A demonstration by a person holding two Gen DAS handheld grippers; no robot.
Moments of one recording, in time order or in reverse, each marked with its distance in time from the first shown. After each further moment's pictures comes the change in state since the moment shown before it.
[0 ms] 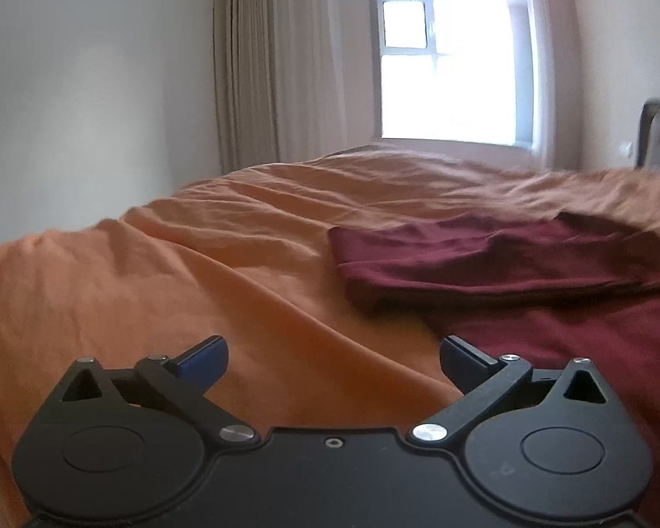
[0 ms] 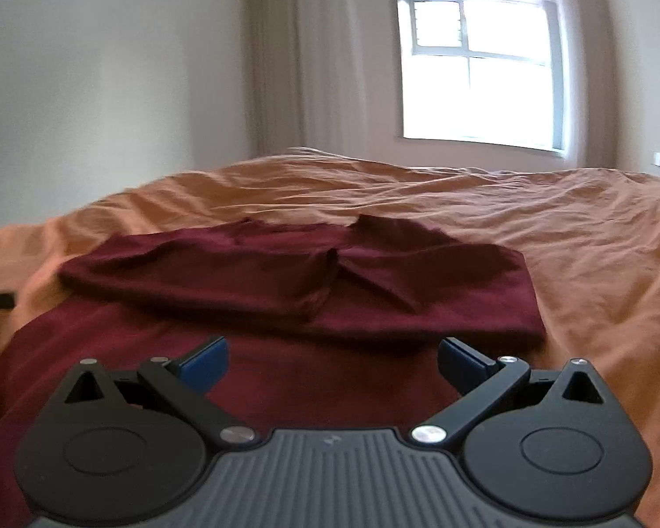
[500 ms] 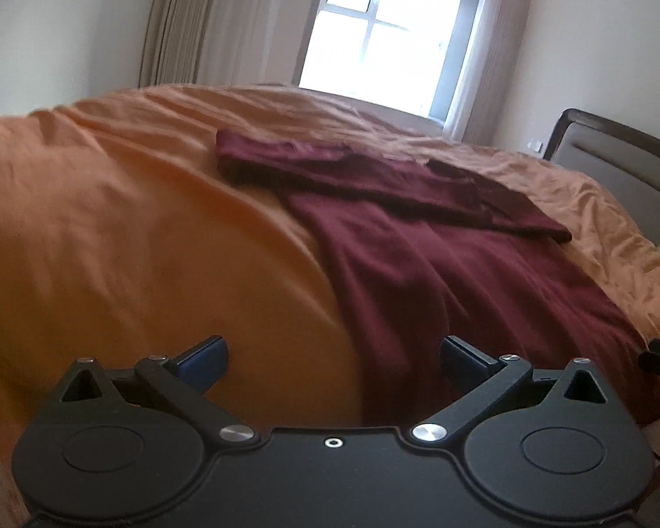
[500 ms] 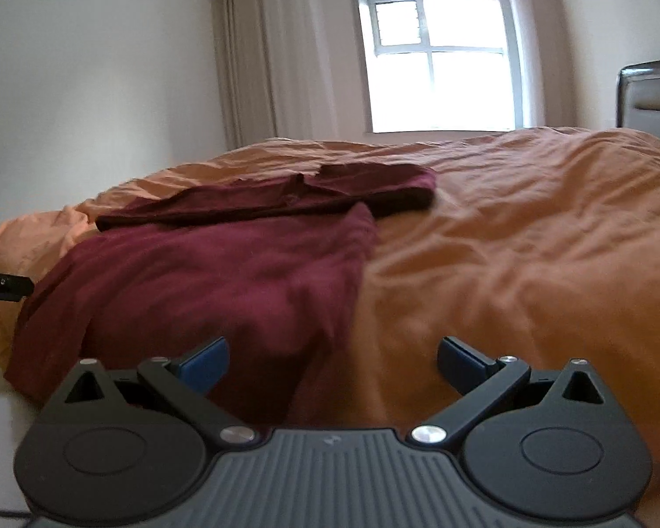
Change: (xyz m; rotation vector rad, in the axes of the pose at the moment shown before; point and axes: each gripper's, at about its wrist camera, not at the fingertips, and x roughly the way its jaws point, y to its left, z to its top) left arm -0.065 -0.029 -0.064 -0.113 0.155 -0.292; right arm -0.132 -0.008 -0.114 0.092 -0.015 -0.083
